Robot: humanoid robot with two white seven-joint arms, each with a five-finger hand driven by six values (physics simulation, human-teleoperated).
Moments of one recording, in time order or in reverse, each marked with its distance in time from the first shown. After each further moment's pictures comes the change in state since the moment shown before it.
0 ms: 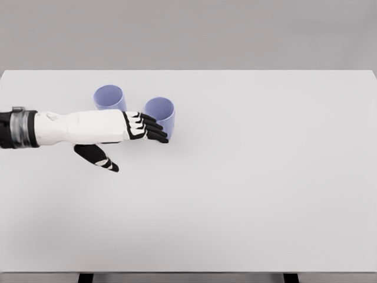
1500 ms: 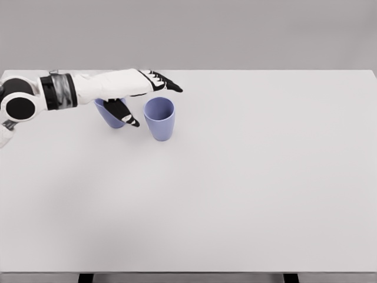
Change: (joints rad) left arm -0.121 -0.262 0.000 0.274 -0.127 0.206 -0.009; right arm 0.000 0.000 0.002 0.001 -0.001 0.000 0.000
